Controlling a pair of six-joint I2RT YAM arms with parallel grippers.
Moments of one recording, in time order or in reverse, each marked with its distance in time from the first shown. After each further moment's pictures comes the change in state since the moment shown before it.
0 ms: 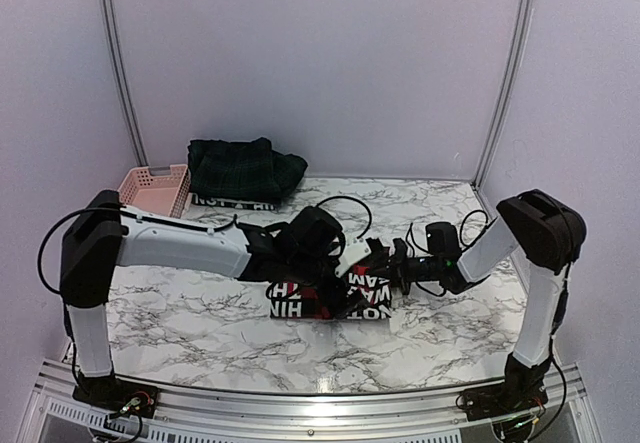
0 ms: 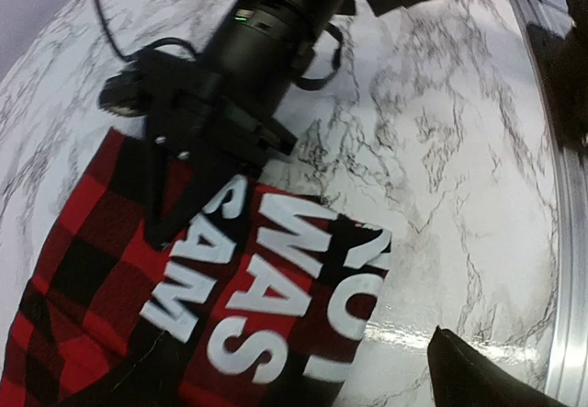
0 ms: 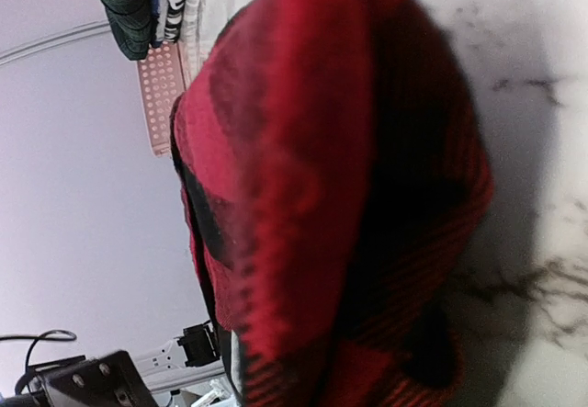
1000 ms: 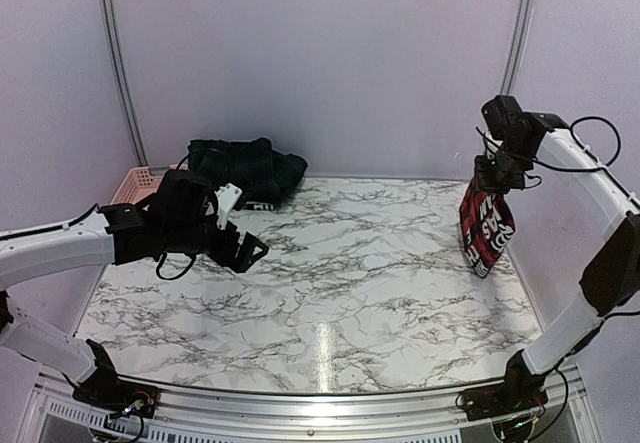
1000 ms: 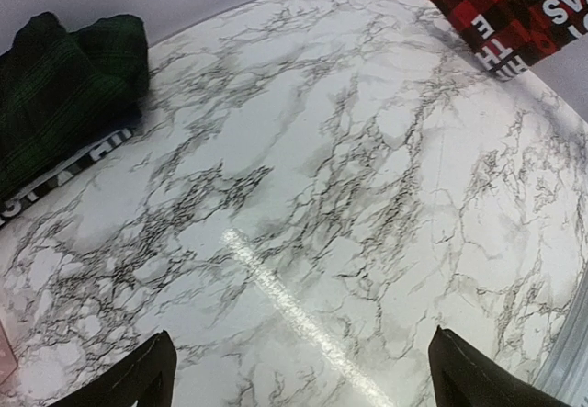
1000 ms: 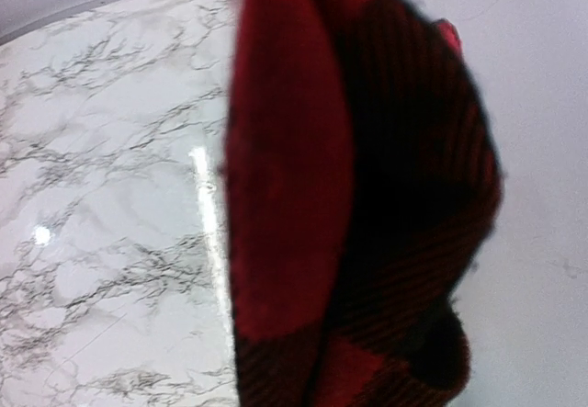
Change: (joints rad) left arm 0.285 -0.699 -0.458 -0.146 -0.159 -0.276; right arm -0.198 -0.466 0.947 -1.925 1.065 -0.996
